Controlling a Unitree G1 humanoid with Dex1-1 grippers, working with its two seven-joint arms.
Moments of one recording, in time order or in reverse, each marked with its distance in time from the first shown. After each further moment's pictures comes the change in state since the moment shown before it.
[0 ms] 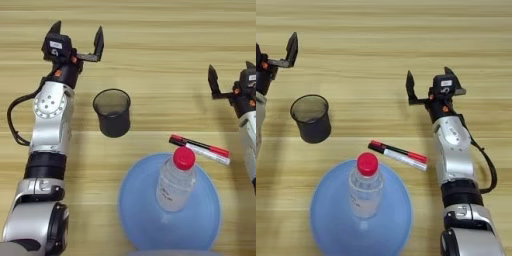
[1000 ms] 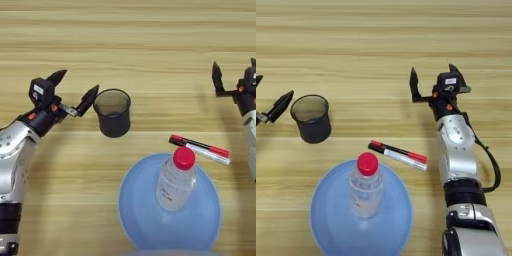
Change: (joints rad) left arm 0.381 0.221 -0.009 -0.318 -0.233 0.287 -0.456; right arm -0.001 -0.011 -0.016 -0.019 -0.002 0.000 -0.001
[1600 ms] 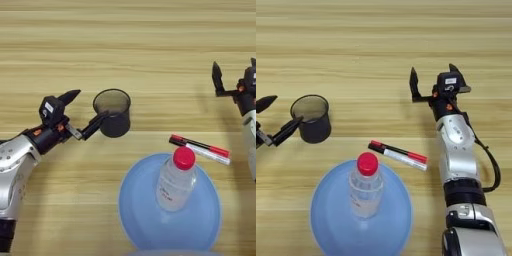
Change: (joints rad) left arm 0.080 0.030 -0.065 -0.033 0.008 0.019 -0.096; right arm 0.000 0.001 0.000 -0.002 0.000 0.000 -0.001
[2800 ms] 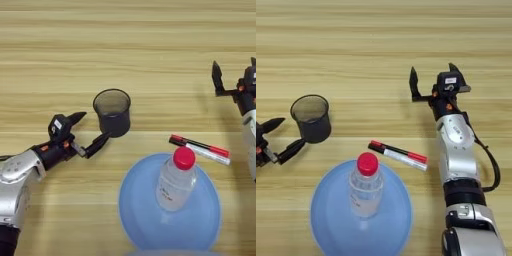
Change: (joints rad) left arm 0.017 -0.008 -0.056 0.189 0.037 -0.061 -0.040; right arm 0.000 0.002 0.000 -0.007 0.000 0.000 -0.001
